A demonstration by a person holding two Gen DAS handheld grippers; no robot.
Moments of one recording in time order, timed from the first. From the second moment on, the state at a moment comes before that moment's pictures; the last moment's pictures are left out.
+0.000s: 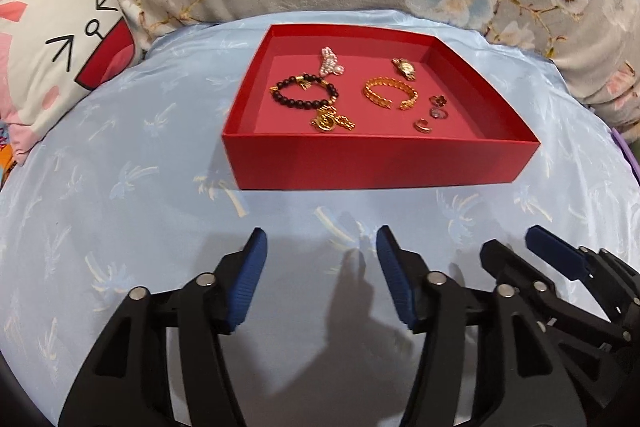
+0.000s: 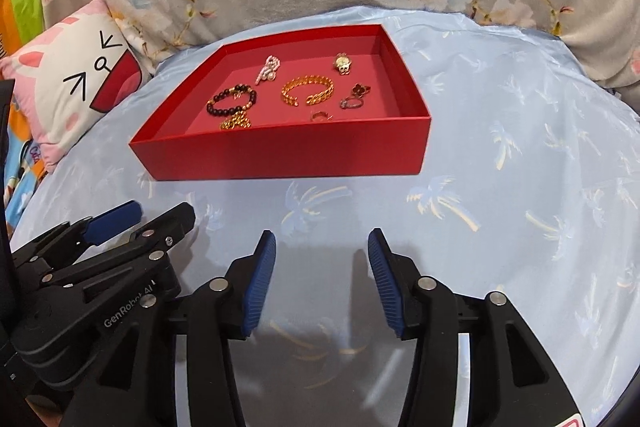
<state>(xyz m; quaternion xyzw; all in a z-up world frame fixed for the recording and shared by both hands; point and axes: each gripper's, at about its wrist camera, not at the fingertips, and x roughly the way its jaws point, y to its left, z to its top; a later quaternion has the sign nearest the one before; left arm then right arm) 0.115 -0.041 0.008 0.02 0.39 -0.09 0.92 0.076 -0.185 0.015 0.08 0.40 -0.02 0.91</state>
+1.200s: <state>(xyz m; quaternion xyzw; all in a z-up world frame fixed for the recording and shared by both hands) 0.118 -0.030 0.007 0.02 0.39 -0.03 0.92 0.071 -0.200 0.016 0.11 0.39 -0.06 0.91</state>
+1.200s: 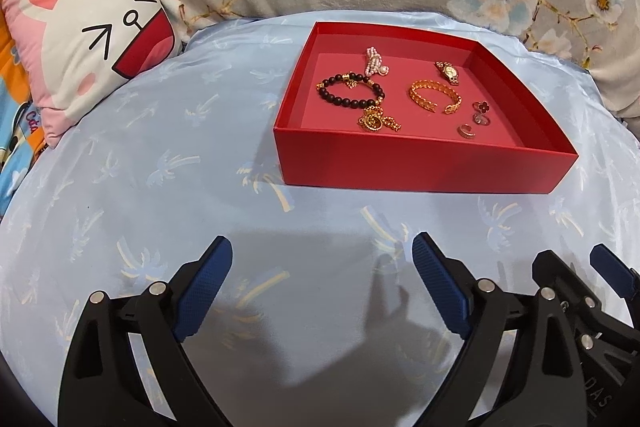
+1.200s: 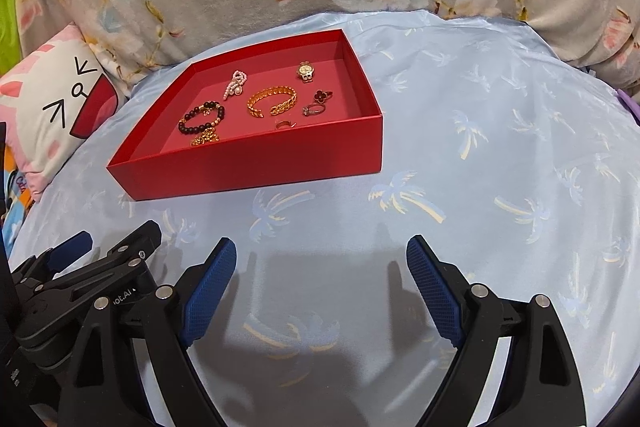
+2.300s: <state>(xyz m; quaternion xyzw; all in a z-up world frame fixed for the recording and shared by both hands) 0.113 -0.031 0.011 0.03 0.38 -0.01 0.92 0.072 -0.198 0.014 0.10 0.39 -0.06 0.91</state>
